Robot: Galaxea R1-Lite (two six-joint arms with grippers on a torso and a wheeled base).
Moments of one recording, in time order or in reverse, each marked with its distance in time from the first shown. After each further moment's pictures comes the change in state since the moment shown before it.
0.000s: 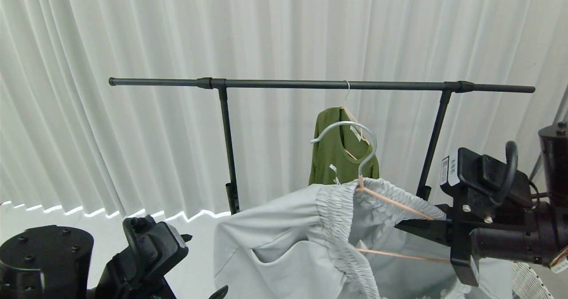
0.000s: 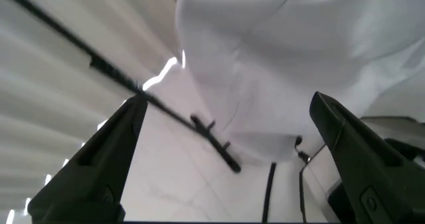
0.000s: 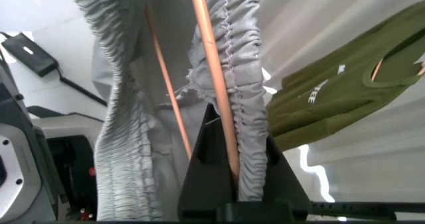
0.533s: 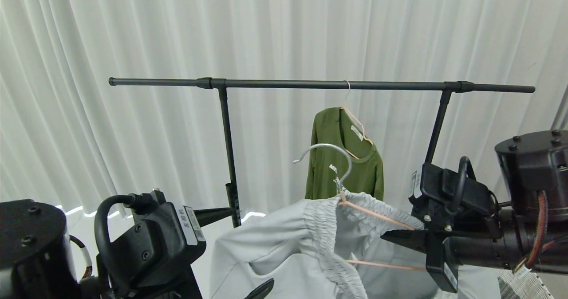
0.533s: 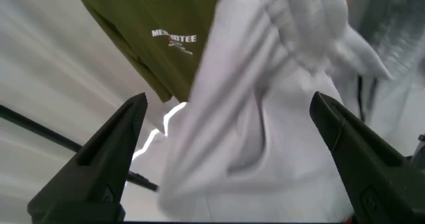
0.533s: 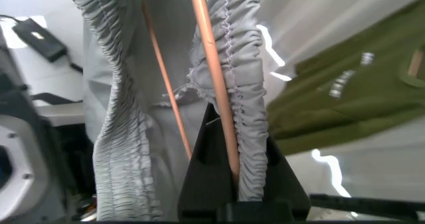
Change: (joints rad) left arm -0.250 -0.029 -0.181 -0.001 0.002 0.001; right arm 0.032 0.080 -0.001 0.000 -0.039 0.017
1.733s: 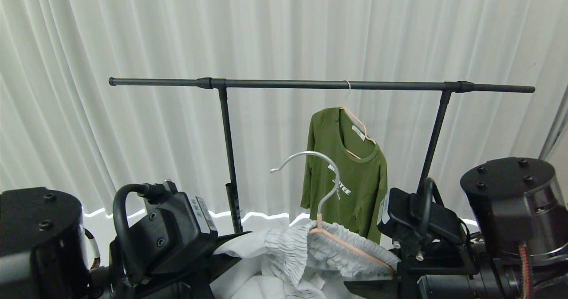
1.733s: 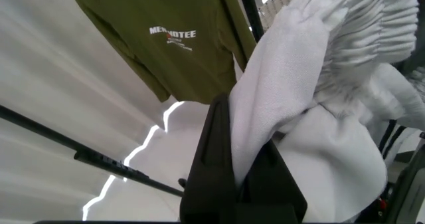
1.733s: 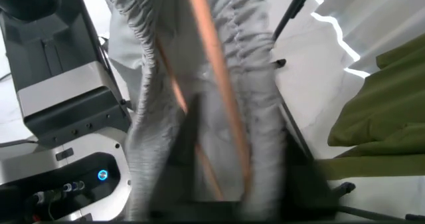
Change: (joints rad) left arm -0.004 0.024 -0.053 0.037 -0.001 0.001; right arm 0.202 0.061 0.001 -0.012 0.017 0.292
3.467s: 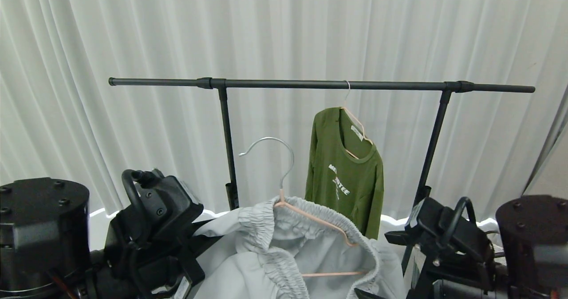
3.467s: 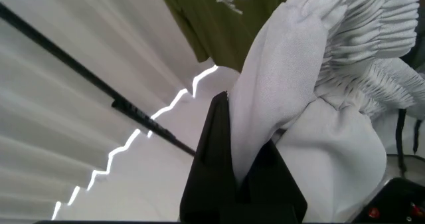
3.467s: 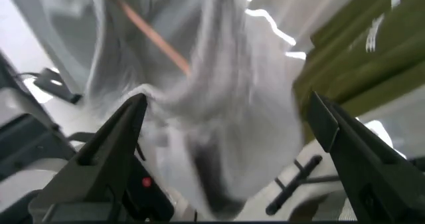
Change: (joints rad) left arm 0.147 0.003 0.013 0.041 0.055 -0.001; right arm -0.005 -0.060 0.226 -0.265 -0.256 0.075
